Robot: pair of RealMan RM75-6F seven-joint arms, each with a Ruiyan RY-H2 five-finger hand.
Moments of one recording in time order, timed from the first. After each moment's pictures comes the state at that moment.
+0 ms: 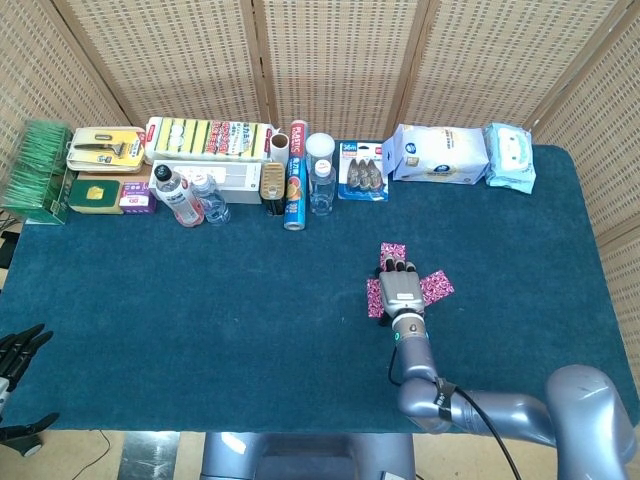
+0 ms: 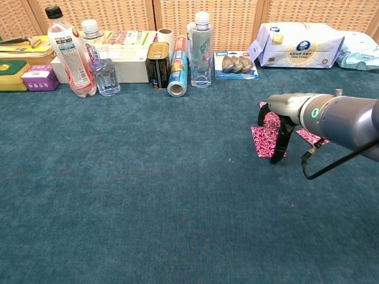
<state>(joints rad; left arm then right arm) 0.02 -0.90 0.17 -1.65 1.75 1.55 -0.28 0.95 -1.71 0.26 -1.52 -0.23 1.15 -0.93</state>
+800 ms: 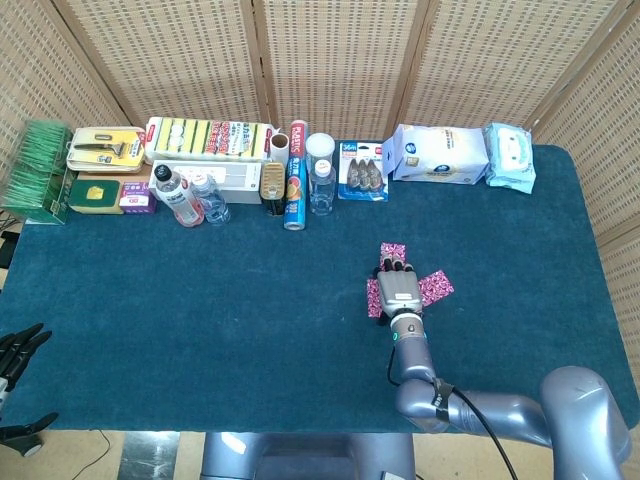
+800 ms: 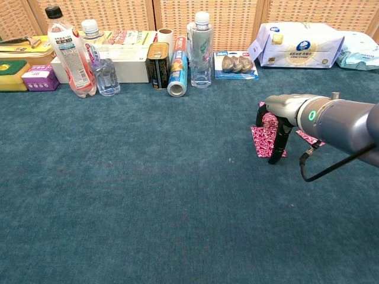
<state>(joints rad) 0.02 -0.90 0.17 -1.65 1.75 1.55 -0.29 0.94 -1.73 0.25 -1.50 -0.27 1.14 -0.91</state>
